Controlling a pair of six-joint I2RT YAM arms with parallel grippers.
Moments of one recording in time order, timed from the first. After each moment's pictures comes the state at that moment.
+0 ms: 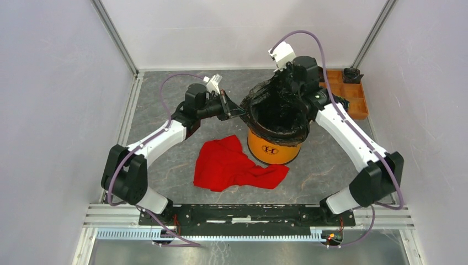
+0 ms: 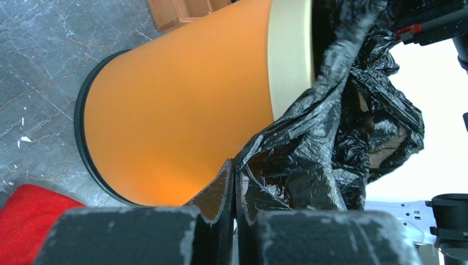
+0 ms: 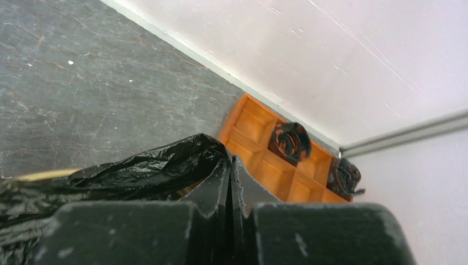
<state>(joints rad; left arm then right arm) -0.47 1.50 1.03 0.15 0.58 -0.83 0.44 1.46 1.41 -0.21 0.27 -0.42</state>
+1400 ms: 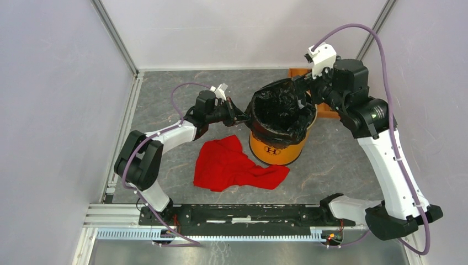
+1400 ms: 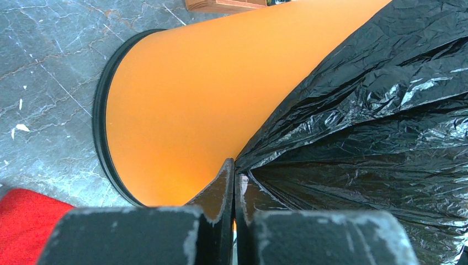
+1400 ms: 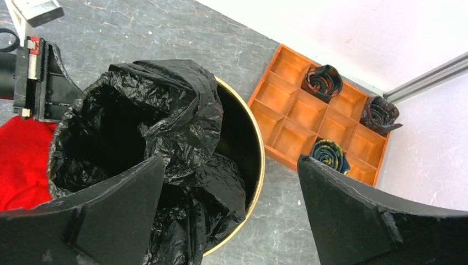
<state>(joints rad) -0.50 1.68 0.99 0.29 0.55 -0.93 0.41 1.21 1.67 -0.85 0.10 -0.18</state>
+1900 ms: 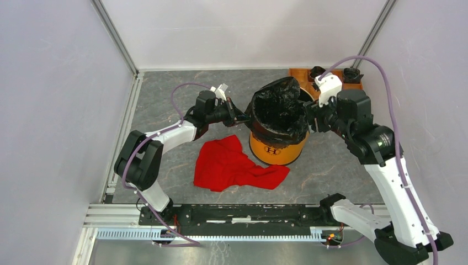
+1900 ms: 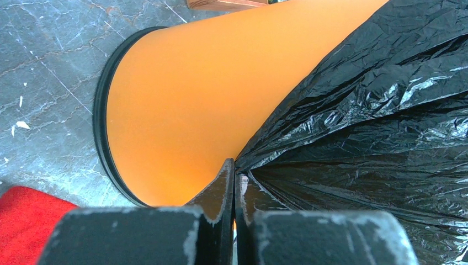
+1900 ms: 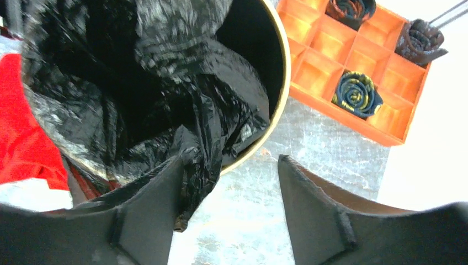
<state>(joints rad) -0.50 1.68 0.99 0.29 0.55 -0.93 0.40 1.00 1.42 -0.95 0.09 -0.11</state>
